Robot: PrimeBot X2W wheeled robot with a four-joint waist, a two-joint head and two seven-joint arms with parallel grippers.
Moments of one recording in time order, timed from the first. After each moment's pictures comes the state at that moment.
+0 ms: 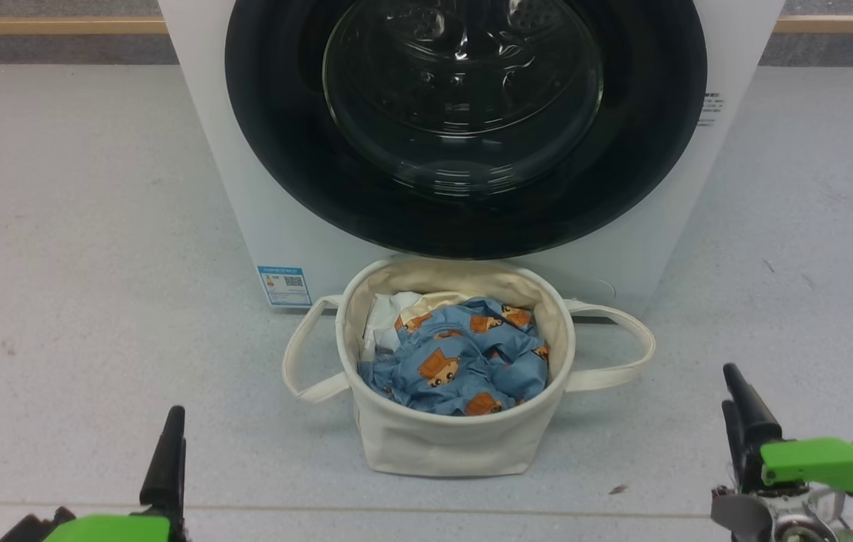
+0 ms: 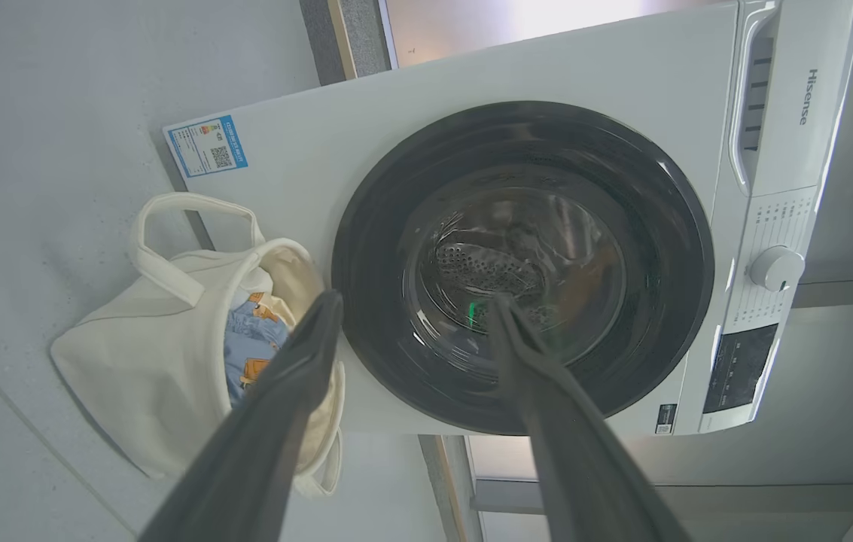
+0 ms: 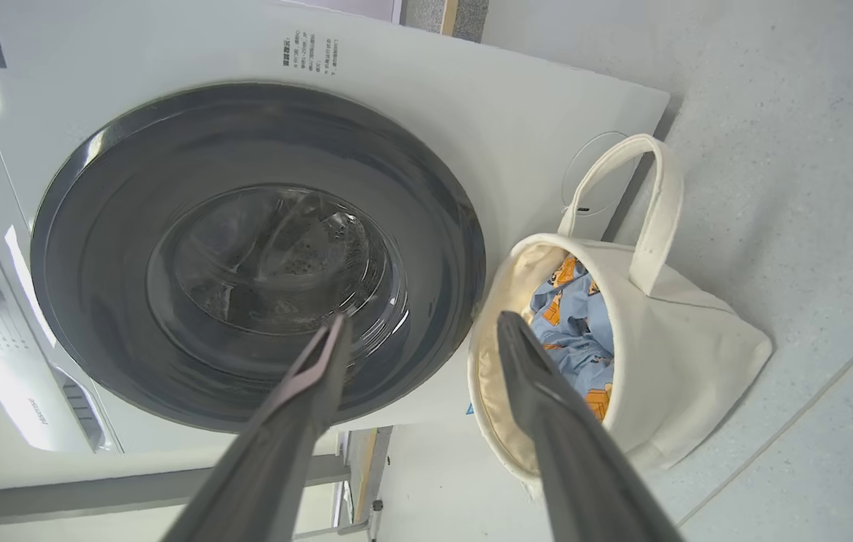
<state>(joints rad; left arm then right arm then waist) -0.05 0.07 0.04 0.33 -1.44 -0.09 0.04 -0.09 -0.07 -0.04 0.32 1.46 0.13 0.04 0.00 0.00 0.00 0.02</state>
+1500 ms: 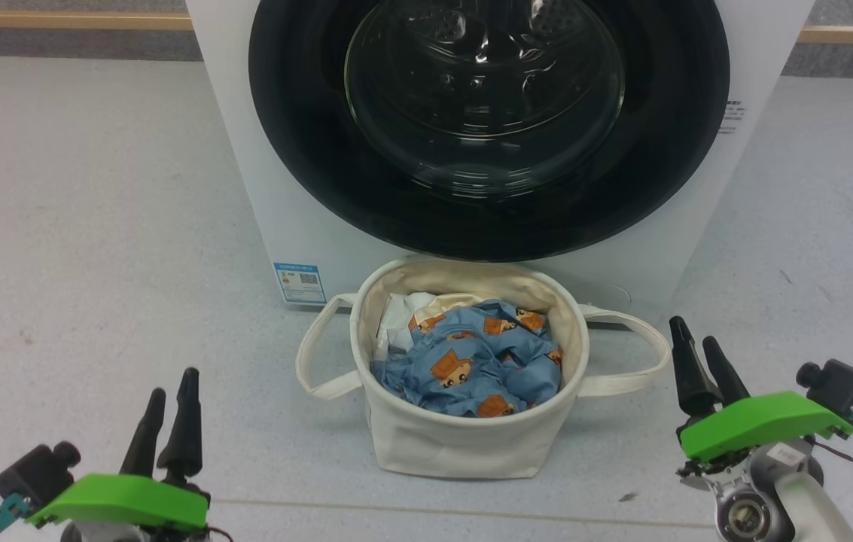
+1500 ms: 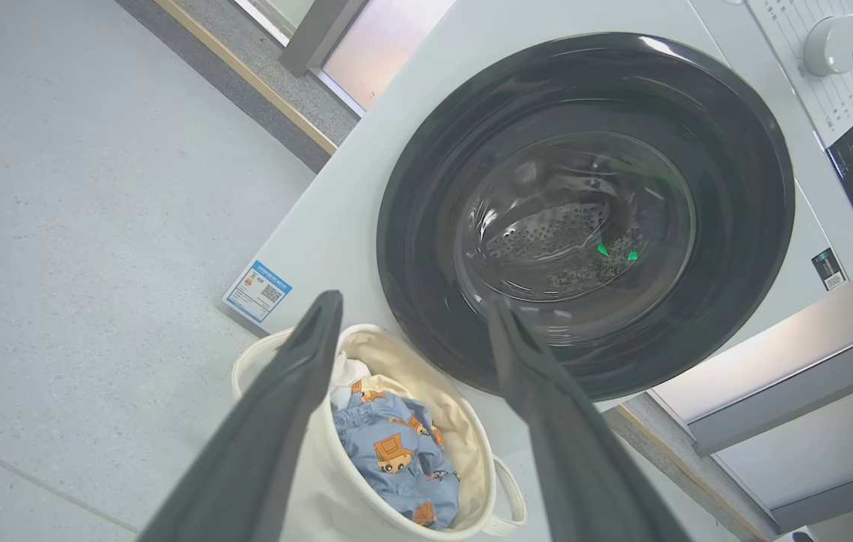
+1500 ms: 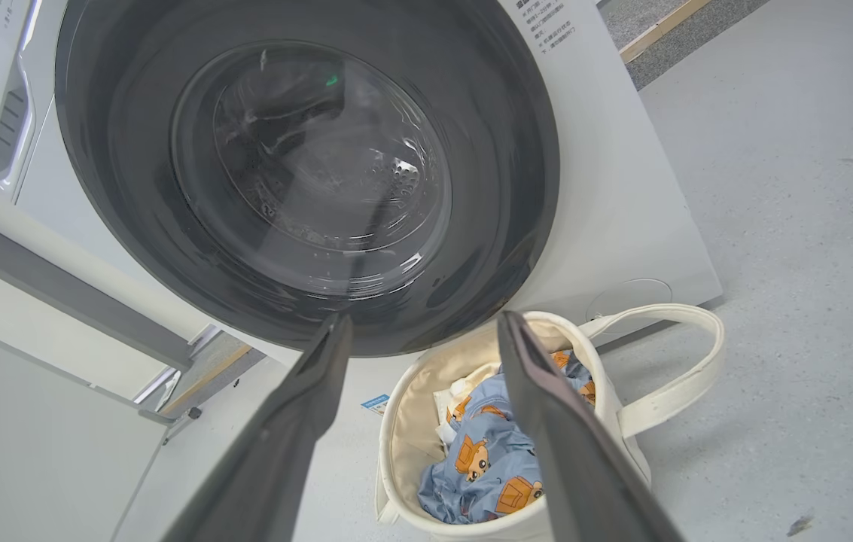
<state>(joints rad) -0.12 0.13 -0.03 0.32 -0.88 -0.07 -0.09 -0.18 -0.15 0.17 0.30 0.92 0.13 -0.09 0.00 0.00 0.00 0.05</state>
